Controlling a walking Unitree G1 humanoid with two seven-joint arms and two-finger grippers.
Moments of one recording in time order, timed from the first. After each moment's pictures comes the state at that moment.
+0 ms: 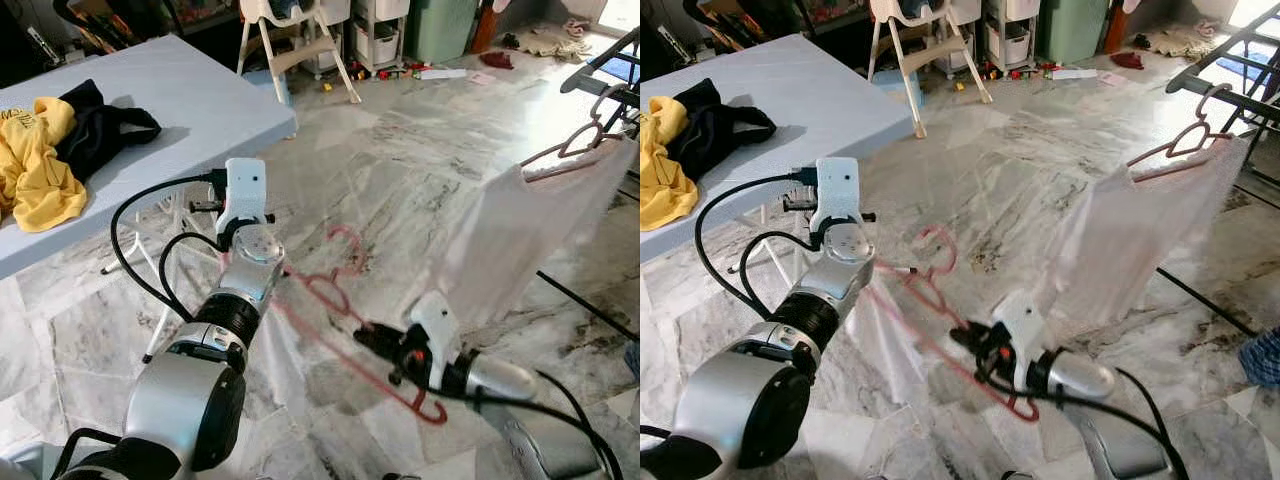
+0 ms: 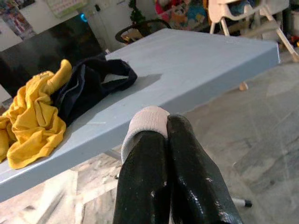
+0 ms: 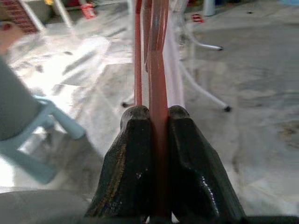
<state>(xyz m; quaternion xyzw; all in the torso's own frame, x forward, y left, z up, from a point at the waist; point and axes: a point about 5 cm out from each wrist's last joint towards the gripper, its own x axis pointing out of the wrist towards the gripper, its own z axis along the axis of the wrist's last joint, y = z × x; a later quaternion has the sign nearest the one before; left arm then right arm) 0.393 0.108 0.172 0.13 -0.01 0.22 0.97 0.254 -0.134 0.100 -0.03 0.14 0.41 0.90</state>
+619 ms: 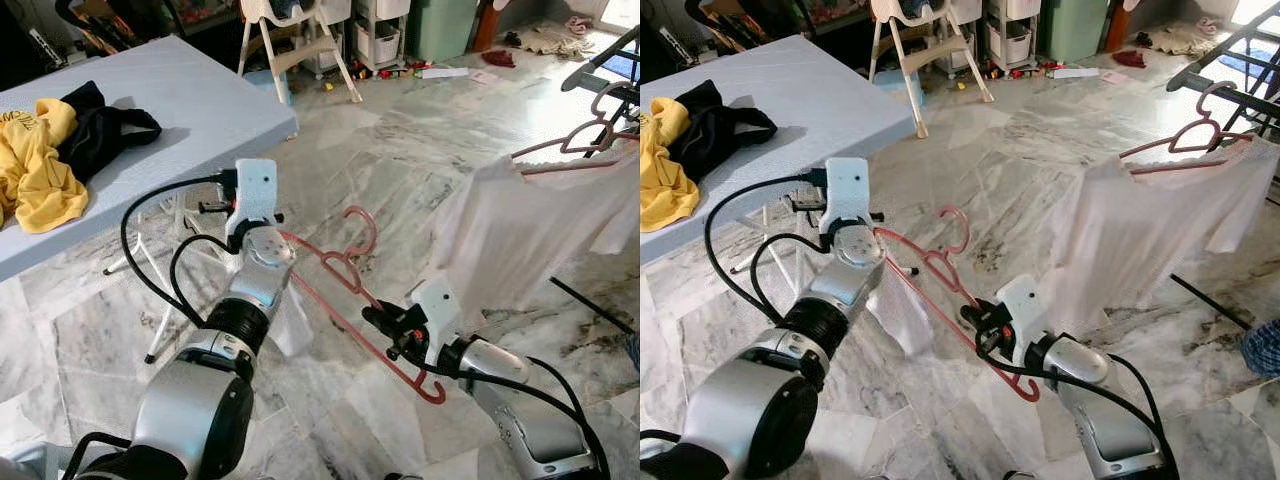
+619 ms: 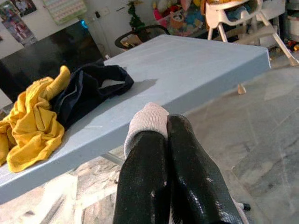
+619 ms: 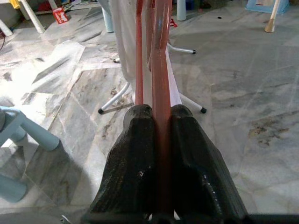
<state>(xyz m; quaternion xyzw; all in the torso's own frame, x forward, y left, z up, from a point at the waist) 0.389 0.093 0.170 0.13 -0.02 0.21 0.97 0.269 -0.133 0.101 -0.04 0.13 0.36 0.92</state>
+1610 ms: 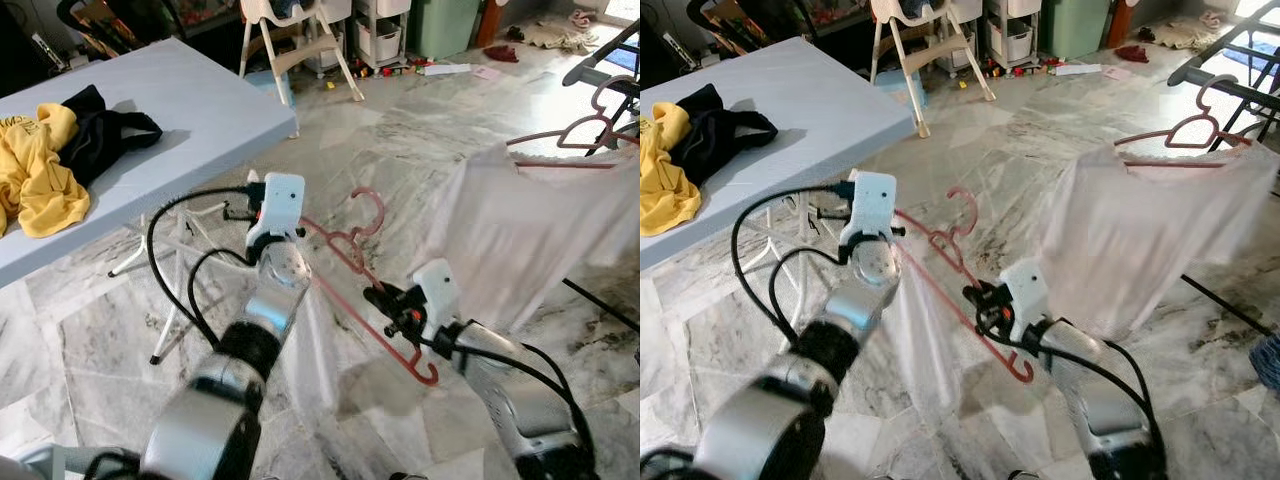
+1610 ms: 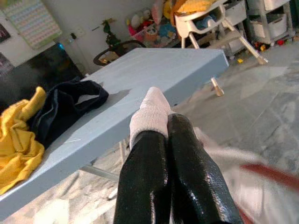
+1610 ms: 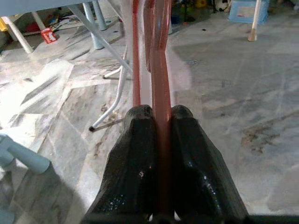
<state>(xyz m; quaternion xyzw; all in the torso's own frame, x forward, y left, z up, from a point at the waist) 0.371 0.067 0.155 0.17 -0.03 0.15 0.97 0.292 -0.132 0.105 -0.03 0.10 0.33 0.94</state>
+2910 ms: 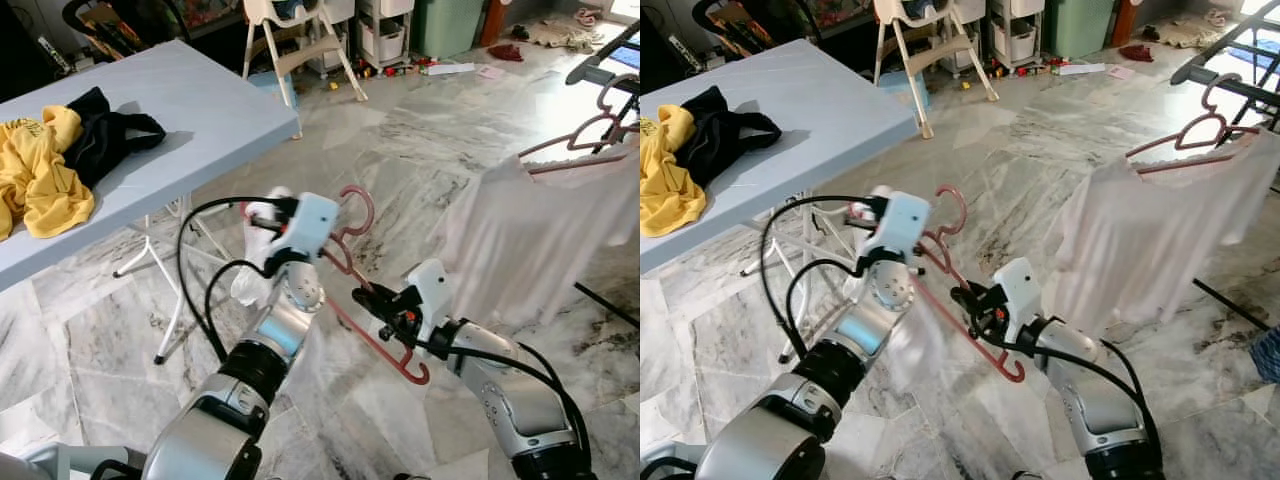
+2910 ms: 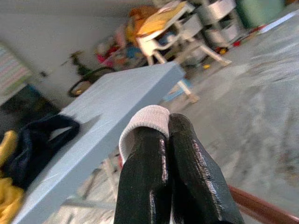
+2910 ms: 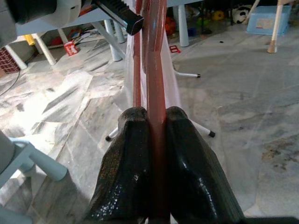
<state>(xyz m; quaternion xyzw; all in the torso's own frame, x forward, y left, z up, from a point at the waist) 0.360 0.041 0.147 0.24 -0.07 0.04 0.97 0.288 -0.124 0.109 0.00 0.09 0.38 0.92</state>
